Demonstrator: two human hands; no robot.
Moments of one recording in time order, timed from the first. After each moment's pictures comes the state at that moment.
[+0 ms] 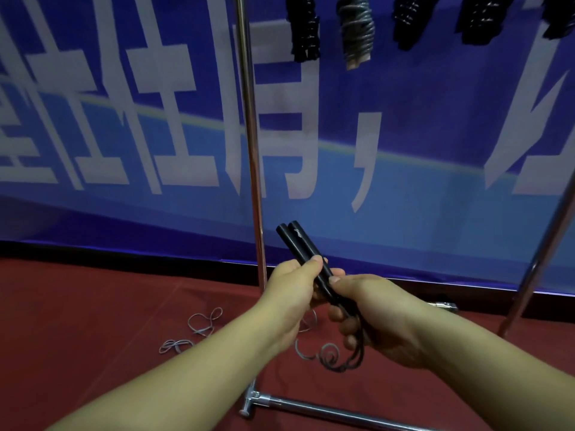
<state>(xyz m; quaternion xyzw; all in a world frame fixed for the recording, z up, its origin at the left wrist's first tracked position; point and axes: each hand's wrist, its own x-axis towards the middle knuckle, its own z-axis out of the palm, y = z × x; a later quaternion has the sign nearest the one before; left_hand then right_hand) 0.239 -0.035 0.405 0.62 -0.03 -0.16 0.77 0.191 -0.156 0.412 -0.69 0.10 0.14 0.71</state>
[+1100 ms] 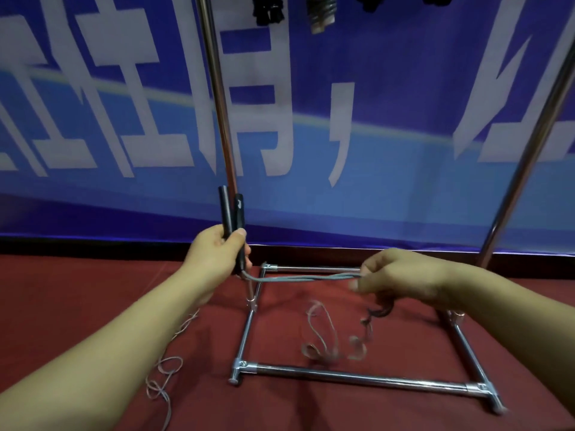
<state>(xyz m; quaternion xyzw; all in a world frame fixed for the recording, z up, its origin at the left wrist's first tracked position) 0.284 0.025 0.387 0.79 -0.08 0.00 0.61 0.177 -0.242 0.399 -0.87 0.05 0.13 0.48</state>
